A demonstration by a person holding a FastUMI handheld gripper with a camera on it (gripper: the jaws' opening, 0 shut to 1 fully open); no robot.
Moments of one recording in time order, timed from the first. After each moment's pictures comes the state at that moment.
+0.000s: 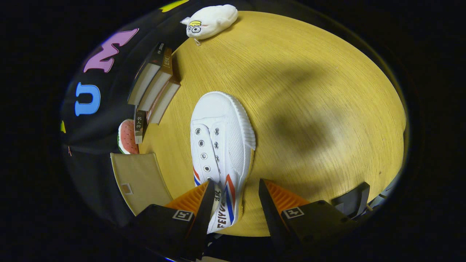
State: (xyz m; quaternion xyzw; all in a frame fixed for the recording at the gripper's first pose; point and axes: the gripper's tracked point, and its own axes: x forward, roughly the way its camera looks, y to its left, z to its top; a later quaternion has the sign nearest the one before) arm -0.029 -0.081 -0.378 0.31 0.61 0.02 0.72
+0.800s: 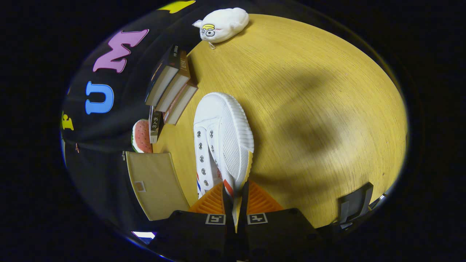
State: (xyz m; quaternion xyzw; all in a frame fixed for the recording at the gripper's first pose) arm -0.024 -0.071 -0.329 0.36 0.58 0.07 0.73
